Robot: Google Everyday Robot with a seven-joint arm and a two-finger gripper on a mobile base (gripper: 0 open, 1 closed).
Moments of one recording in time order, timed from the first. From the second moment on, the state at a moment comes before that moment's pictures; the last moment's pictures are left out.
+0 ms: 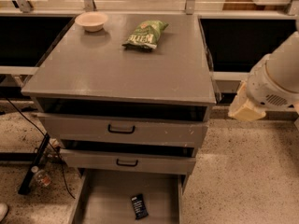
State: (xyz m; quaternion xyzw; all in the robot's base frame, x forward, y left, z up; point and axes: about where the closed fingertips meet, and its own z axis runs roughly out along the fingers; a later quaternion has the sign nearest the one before) arm 0.453 -0.216 0.878 -0.57 0.80 -0.03 0.18
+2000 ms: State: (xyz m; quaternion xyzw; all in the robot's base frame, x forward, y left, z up) arm 0.429 -0.220 0.807 -0.56 0.82 -0.04 0.12
